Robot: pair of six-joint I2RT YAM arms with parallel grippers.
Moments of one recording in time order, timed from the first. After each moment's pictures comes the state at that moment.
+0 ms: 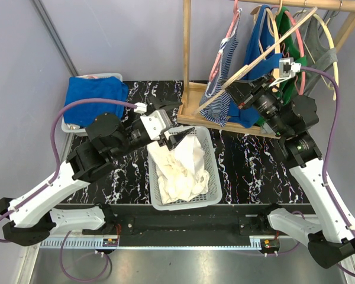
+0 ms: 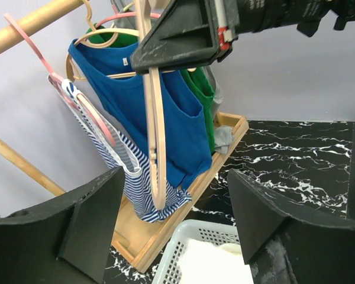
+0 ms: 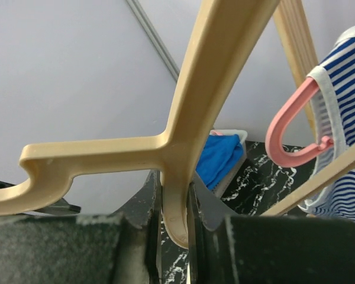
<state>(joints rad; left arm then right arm) -1.02 1.05 1.38 -0.21 0.10 0.37 0.40 1.01 1.28 0.06 -0.26 0.65</state>
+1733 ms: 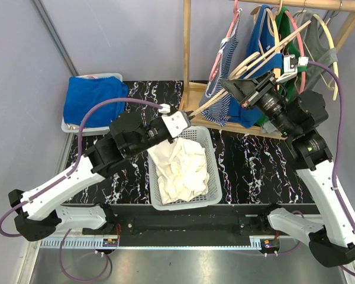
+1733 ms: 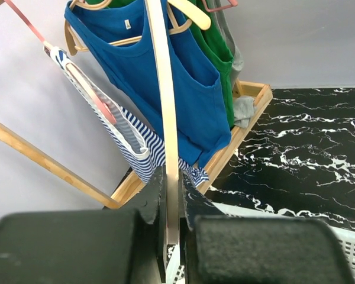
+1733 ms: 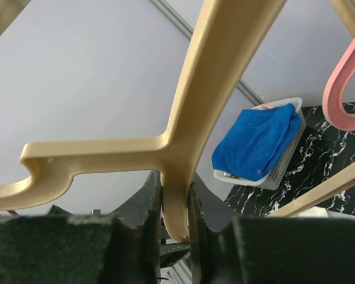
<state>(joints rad) -1.01 1.13 1.32 -0.16 0.04 0.45 0.44 1.02 1.42 -0.14 -0.26 0.92</state>
